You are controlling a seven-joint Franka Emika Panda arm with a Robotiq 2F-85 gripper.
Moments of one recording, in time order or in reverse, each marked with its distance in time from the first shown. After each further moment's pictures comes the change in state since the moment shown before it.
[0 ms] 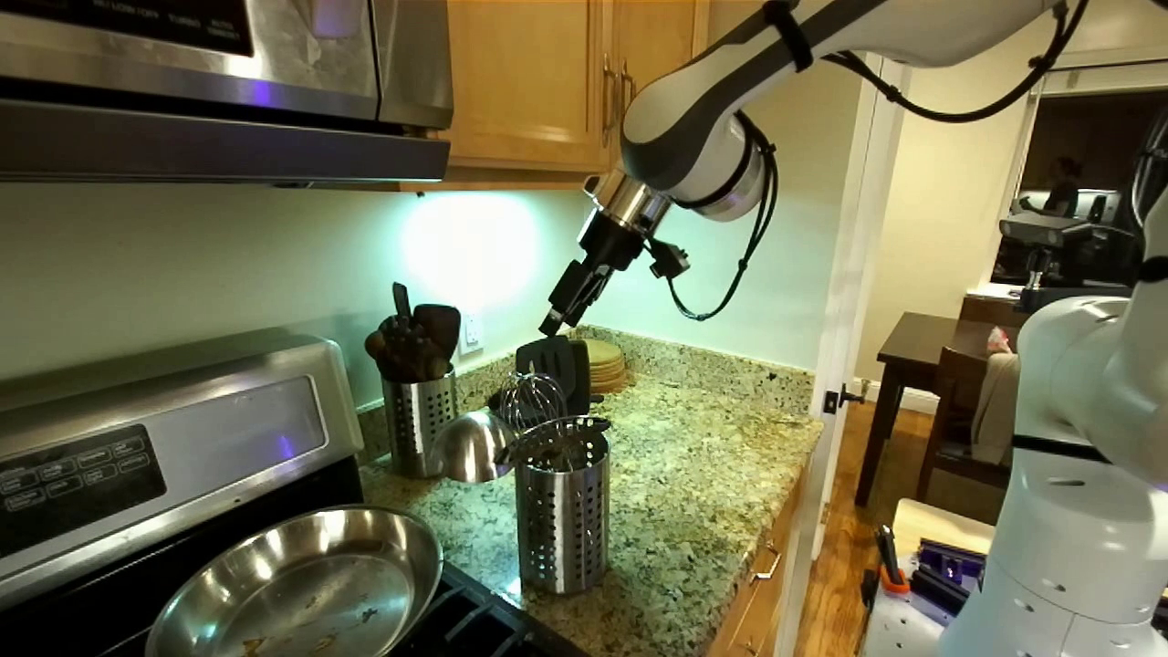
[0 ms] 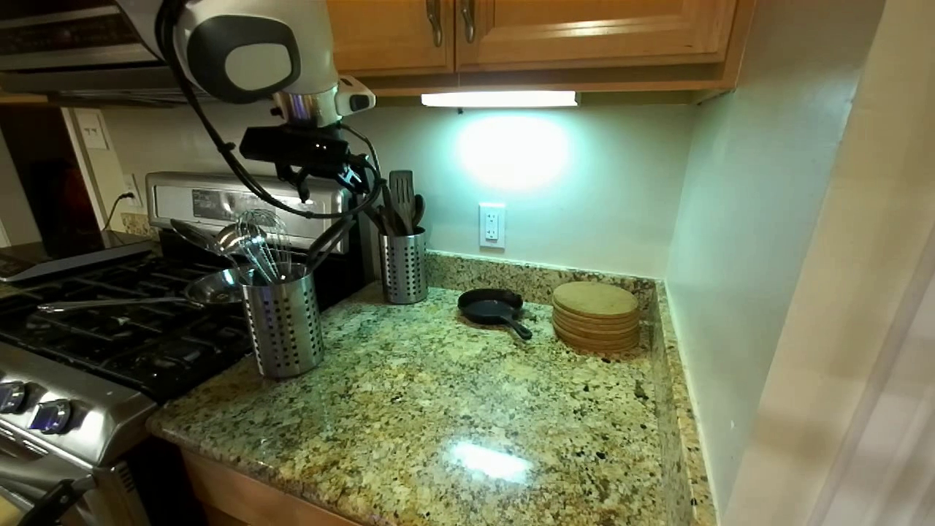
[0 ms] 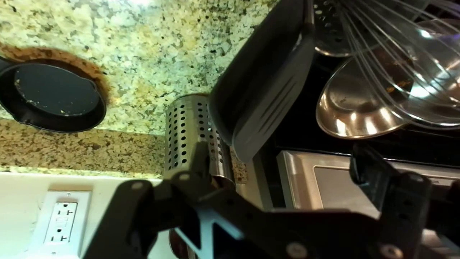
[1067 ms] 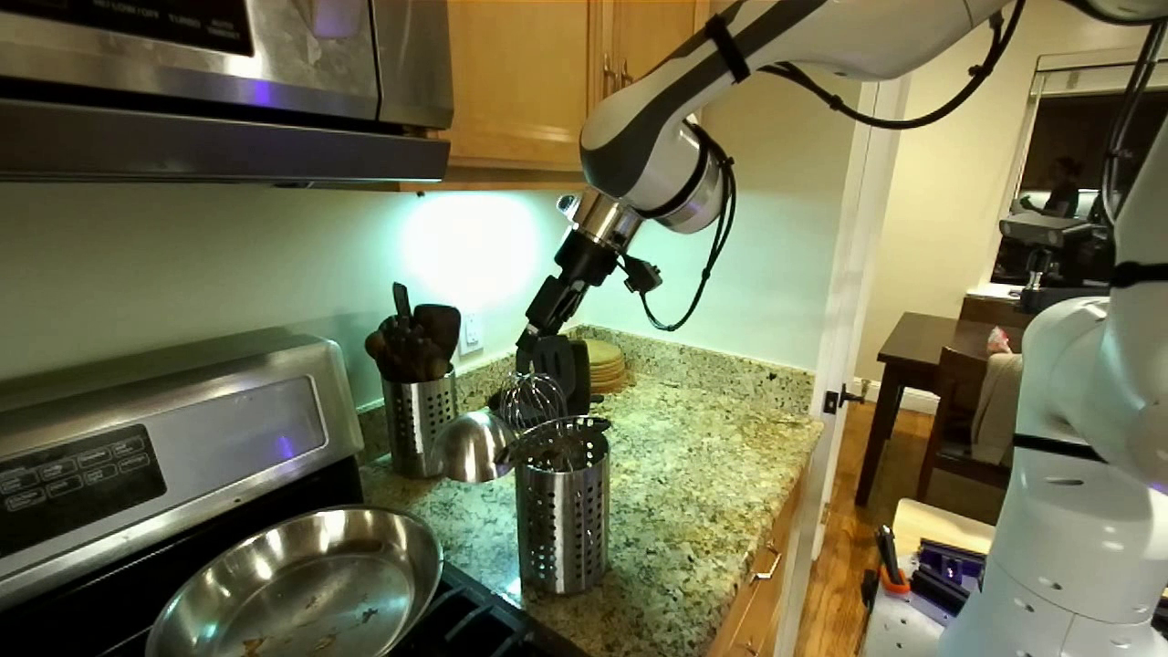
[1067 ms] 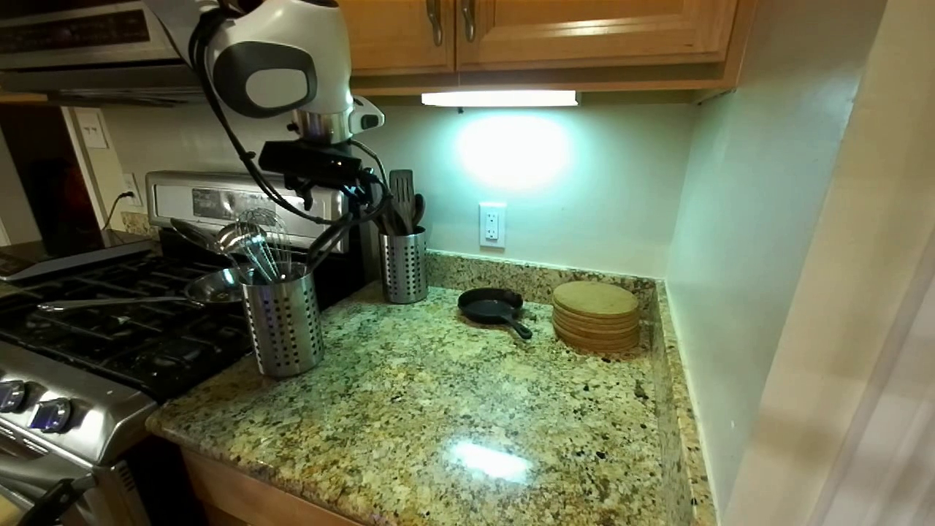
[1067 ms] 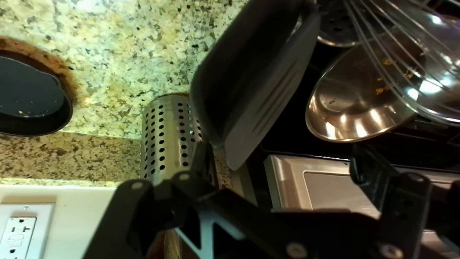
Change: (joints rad) arm -0.044 0.130 0.060 0.100 0.143 -0.039 -0.134
